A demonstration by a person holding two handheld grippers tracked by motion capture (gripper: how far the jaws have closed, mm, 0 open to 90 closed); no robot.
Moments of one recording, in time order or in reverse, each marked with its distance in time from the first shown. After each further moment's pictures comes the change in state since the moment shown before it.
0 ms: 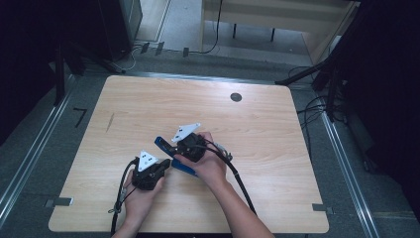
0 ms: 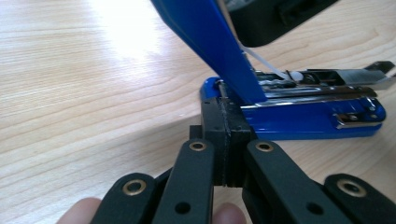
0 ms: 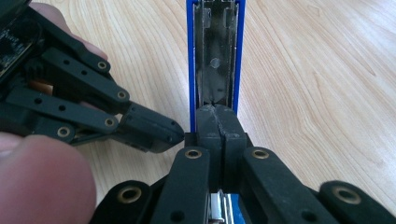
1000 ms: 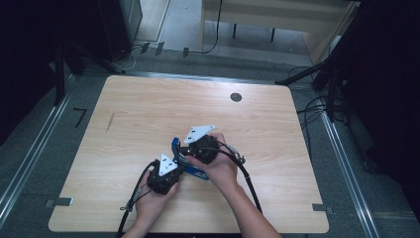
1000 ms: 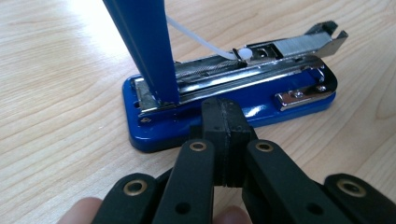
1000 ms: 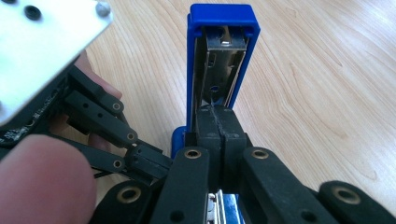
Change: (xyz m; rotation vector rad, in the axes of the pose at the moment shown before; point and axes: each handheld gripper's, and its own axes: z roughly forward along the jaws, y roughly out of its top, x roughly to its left) left arm -0.035 0.004 0.018 0.093 -0.068 0.166; right arm -0.001 -0.015 -0.034 -0.034 -0.026 0.000
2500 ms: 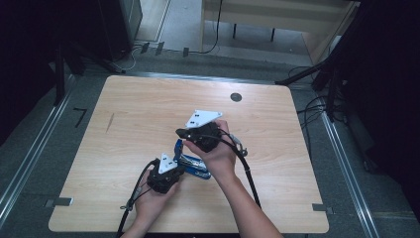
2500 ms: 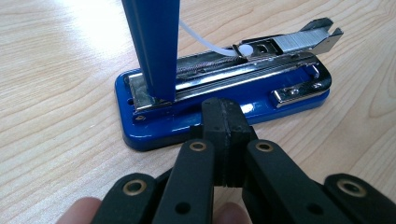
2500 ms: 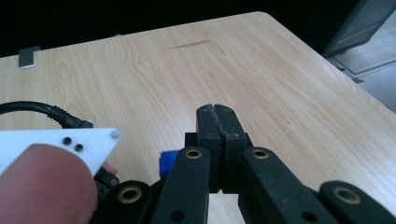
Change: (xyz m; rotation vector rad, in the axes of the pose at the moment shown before) left arm 0.003 0.001 0.002 0.008 -0.030 -0.022; right arm -0.004 0.040 -0.033 -0.168 -0.086 0.014
